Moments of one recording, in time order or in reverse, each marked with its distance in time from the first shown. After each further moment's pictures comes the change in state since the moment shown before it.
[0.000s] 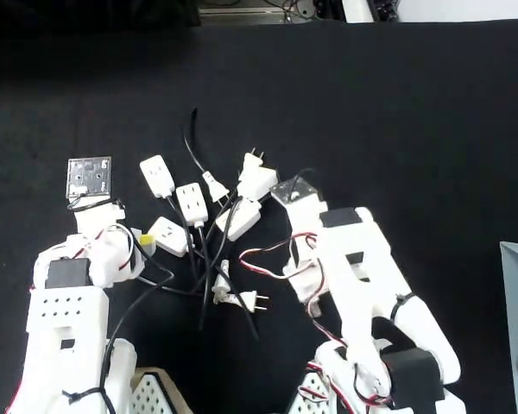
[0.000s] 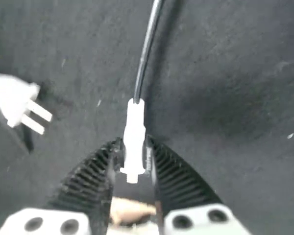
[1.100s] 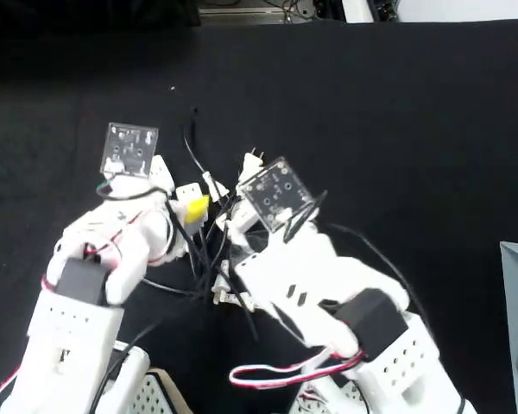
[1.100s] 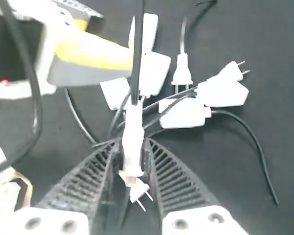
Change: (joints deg) left arm 20.1 -4.5 -17.0 3.3 5.3; right arm -27.3 -43.9 -9.4 1.1 -17.5
